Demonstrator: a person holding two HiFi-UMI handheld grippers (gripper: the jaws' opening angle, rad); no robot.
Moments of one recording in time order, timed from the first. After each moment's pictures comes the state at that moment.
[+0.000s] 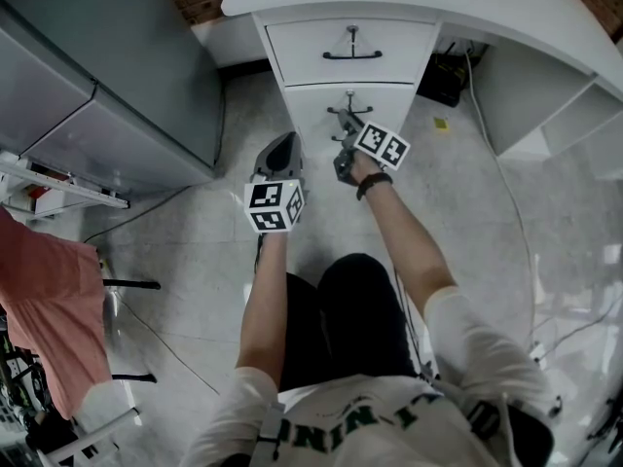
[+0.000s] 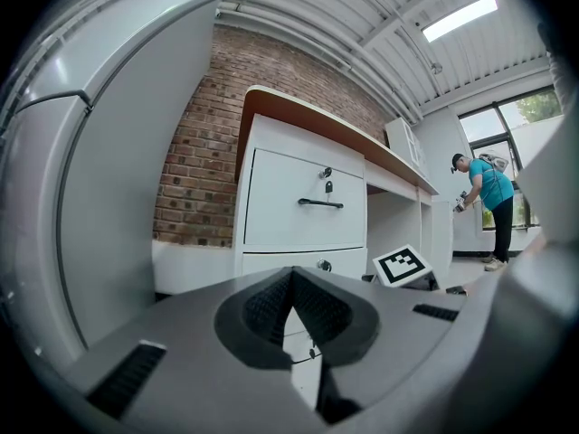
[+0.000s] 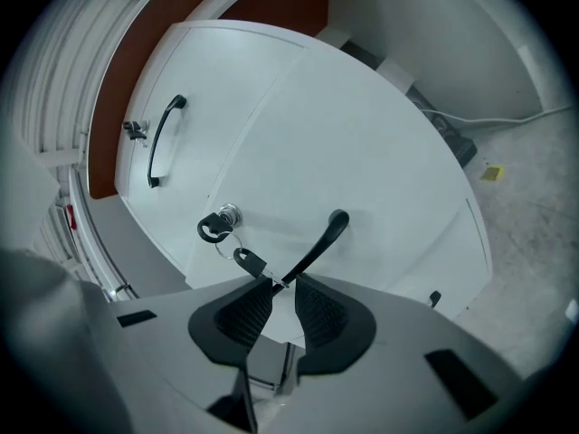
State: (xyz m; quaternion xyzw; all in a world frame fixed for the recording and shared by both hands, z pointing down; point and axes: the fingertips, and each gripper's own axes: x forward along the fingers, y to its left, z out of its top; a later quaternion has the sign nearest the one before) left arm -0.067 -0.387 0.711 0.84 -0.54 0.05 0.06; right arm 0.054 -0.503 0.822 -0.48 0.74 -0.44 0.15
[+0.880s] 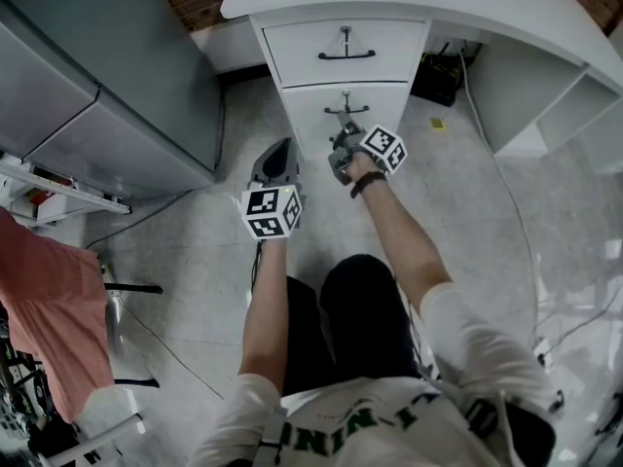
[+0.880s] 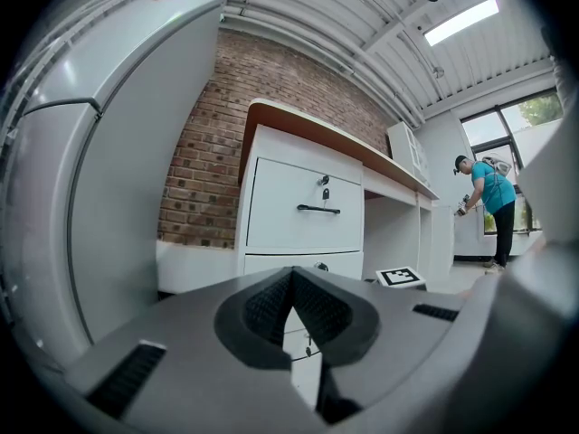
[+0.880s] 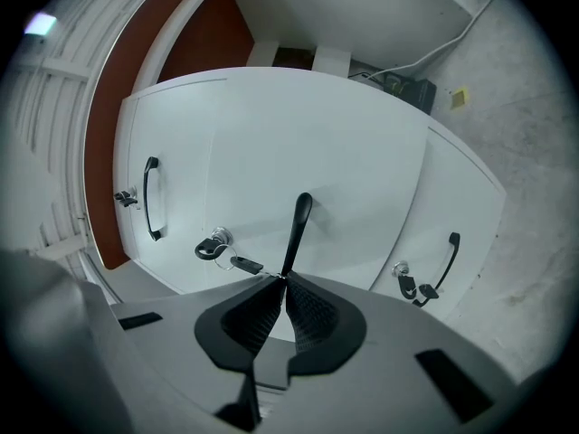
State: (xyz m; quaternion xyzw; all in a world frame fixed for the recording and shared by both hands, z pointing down) left arm -0.073 -0.366 0.706 0.83 -0.55 0.04 0.07; right arm 0.055 -0.499 0.823 -0.41 0.68 -0.53 0.30
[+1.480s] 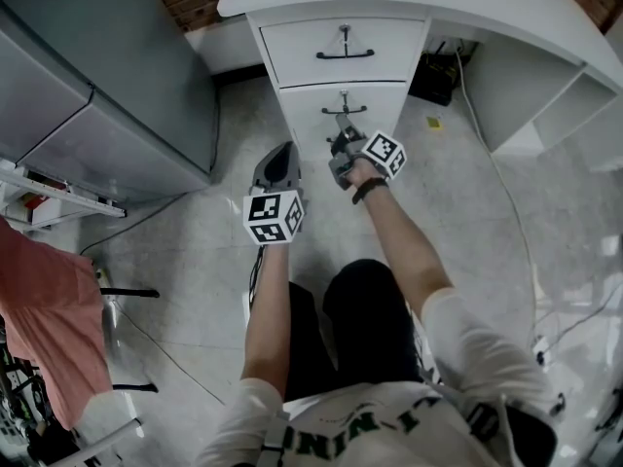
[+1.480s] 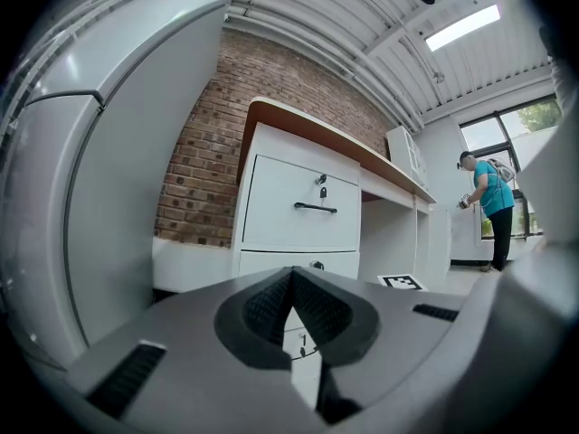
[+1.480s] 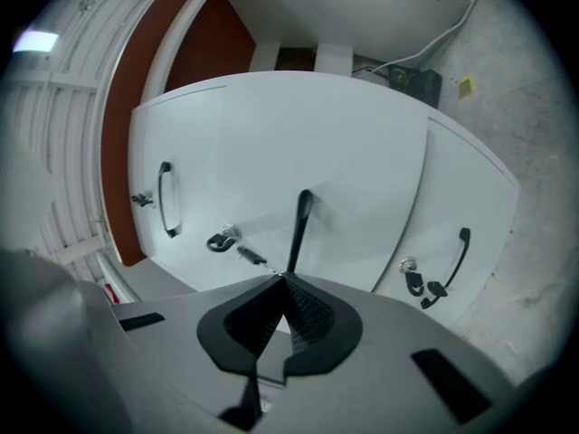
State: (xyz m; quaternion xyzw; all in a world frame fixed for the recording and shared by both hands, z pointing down) left arm -0.066 -0.364 0.714 0.84 -0.54 0.03 0.07; right arm 0.054 -0.490 0.817 -0.38 0.70 -0.51 0.32
